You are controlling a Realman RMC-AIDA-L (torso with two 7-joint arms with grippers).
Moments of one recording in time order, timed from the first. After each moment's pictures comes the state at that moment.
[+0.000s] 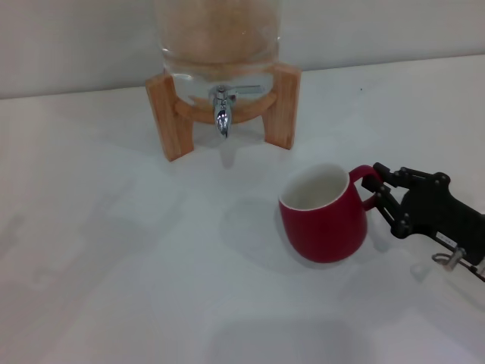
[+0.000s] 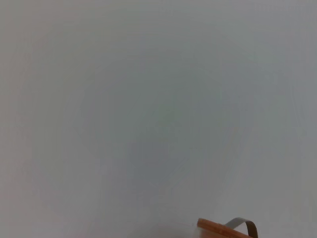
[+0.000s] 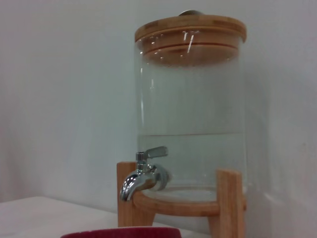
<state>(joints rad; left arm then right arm) -0.23 -2.04 0.39 0.64 -1.73 -1.78 1.67 0.37 2.01 -0.32 0.00 1.46 1.49 -2.72</state>
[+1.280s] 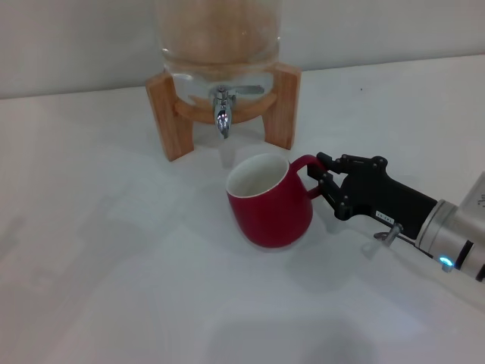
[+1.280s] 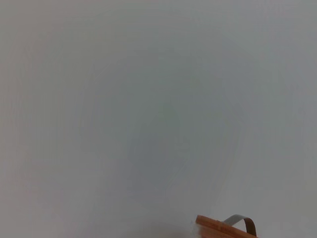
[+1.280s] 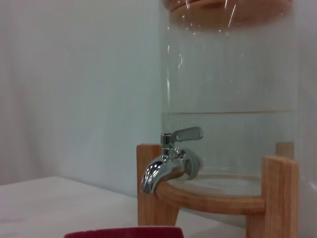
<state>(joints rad) -0.23 -2.04 0.40 0.64 -1.72 -1.79 1.67 0.53 2.03 -0.32 0.10 1.46 1.31 -2.76</state>
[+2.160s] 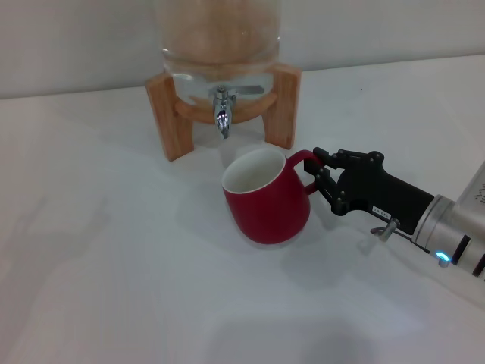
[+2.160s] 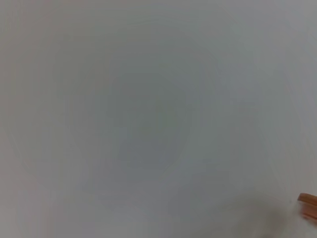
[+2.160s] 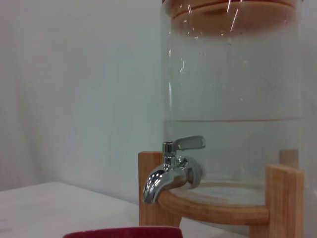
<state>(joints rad) -0.21 -2.03 0.36 0.57 -1.67 -1.57 1.66 0.54 2.03 -0.32 0.10 1.47 1.31 -2.76</state>
